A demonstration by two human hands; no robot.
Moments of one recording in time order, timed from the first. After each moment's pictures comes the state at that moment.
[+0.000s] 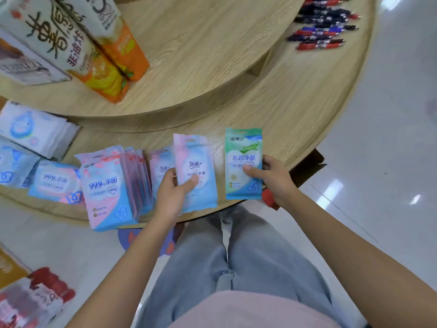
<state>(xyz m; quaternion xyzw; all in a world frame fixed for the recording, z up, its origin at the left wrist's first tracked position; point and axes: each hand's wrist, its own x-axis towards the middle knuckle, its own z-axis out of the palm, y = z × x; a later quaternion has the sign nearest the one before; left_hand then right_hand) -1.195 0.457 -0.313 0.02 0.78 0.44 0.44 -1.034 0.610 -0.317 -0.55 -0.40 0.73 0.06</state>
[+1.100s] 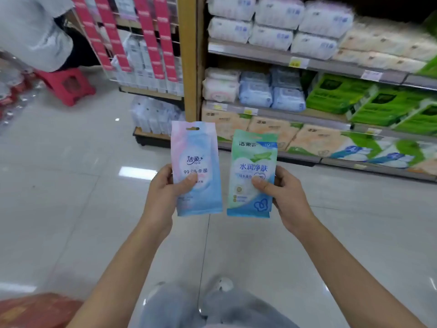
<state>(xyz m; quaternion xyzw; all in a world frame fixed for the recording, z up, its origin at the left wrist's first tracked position) -0.687 0.164 -0.172 0.61 0.18 -0.07 0.77 -0.675 -0.057 -0.169 -0.66 0.15 0.10 0.73</state>
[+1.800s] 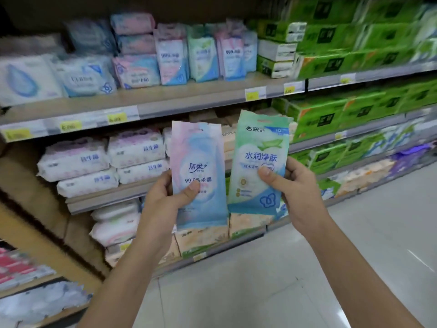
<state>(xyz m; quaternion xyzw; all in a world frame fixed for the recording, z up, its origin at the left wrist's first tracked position) -0.313 -0.141 -0.041 0.62 -0.10 -0.14 0.77 -0.393 -0.337 -0.033 -0.61 0.13 -0.24 0.74</state>
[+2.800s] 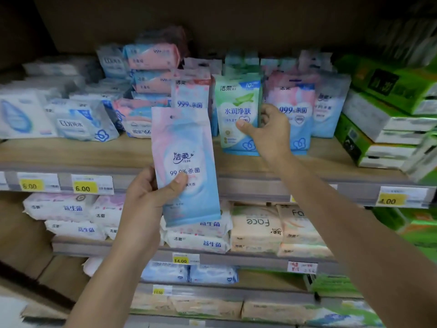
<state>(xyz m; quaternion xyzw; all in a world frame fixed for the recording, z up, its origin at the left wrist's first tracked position) -0.078 -0.290 0.012 0.59 0.01 0.06 0.80 0.051 -0.490 0.031 -0.77 -0.02 -0.25 0.59</state>
